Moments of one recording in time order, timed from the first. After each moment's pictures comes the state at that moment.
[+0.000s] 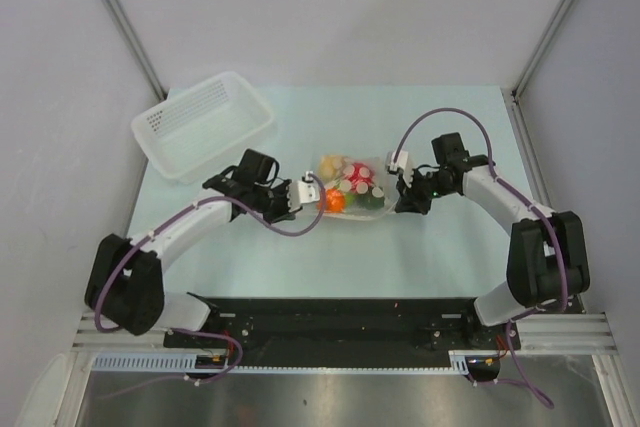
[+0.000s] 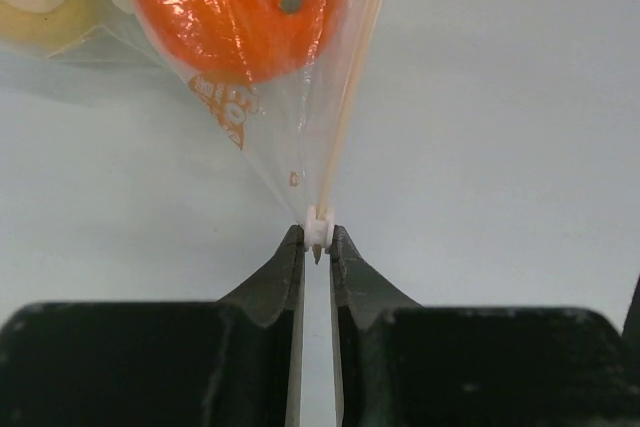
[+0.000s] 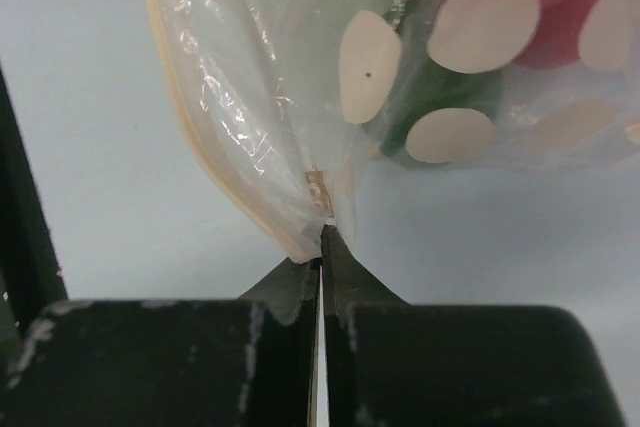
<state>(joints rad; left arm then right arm) -0.47 1.40 0.94 -0.55 0.49 0.85 0.21 1.53 1.04 -0.65 -0.75 -0.87</state>
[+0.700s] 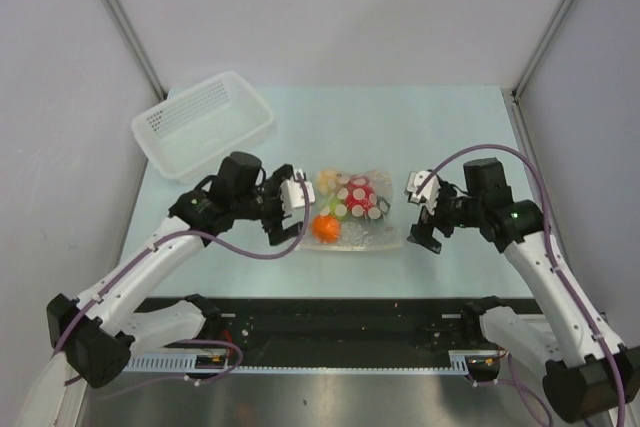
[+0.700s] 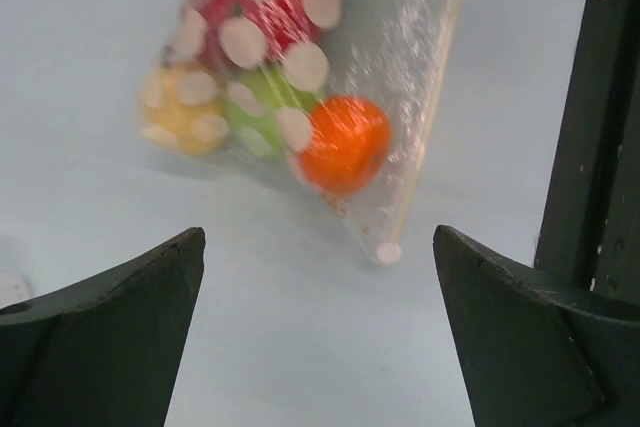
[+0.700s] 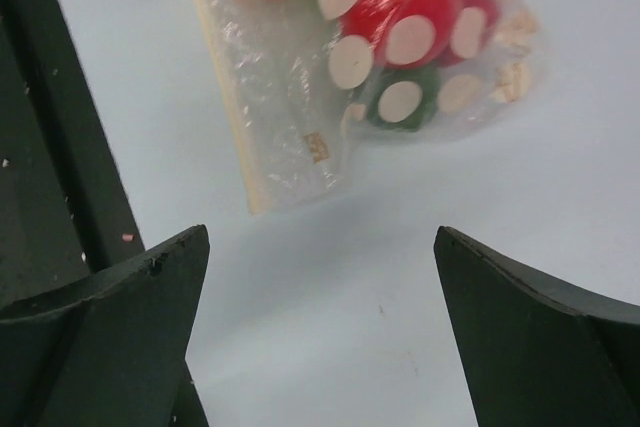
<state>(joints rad) -0.60 1.06 0.94 -0.63 0.47 0.68 0.29 0.95 0.92 -0.85 -0.62 -0.83</state>
